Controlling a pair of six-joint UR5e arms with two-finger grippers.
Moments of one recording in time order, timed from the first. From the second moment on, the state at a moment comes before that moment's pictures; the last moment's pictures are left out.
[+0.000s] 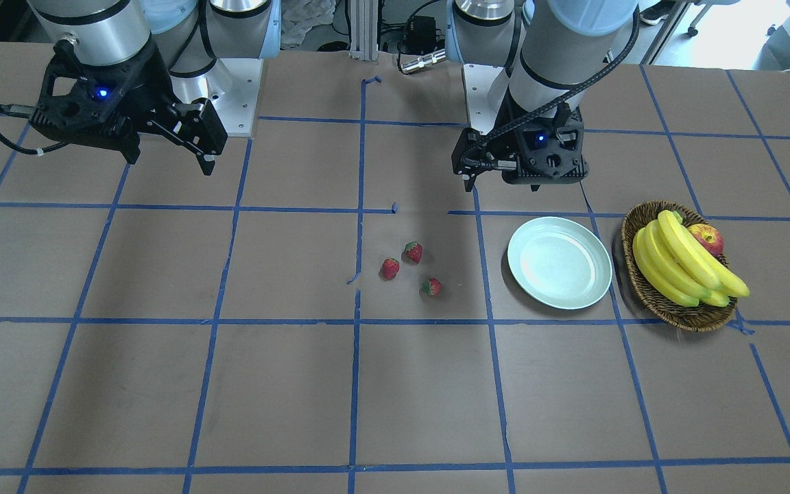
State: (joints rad) left arm -1.67 -1.63 -1.76 -1.36 1.56 -0.18; right arm 1.62 -1.57 1.53 -1.54 -1.60 0.20
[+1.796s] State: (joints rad) left arm -1.74 -1.89 -1.98 -0.84 1.63 -0.30; right arm 1.62 -1.58 1.54 -1.54 -1.59 0.21
